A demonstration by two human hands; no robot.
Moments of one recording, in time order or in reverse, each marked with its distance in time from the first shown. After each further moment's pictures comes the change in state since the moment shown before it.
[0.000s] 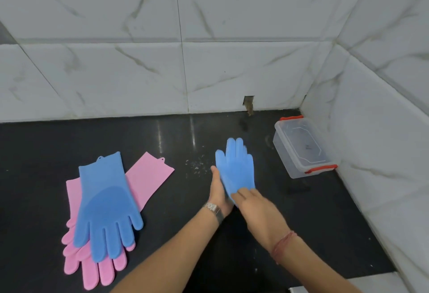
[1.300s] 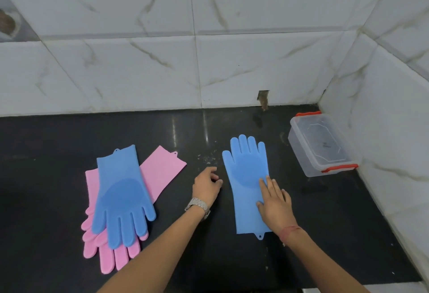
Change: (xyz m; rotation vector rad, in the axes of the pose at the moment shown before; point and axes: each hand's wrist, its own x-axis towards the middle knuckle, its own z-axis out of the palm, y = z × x) left_hand 0.018 0.030 -0.078 1.274 0.438 0.511; right_hand 0.047 0.064 0.115 0.169 0.075 0.293
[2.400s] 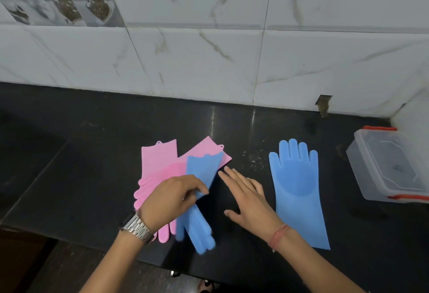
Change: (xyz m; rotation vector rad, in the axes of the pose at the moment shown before) left_hand -0.112 -0.031 -0.201 0.426 -0.055 0.472; right_hand -0.017 -0.157 -0.035 0.163 0.006 -0.748
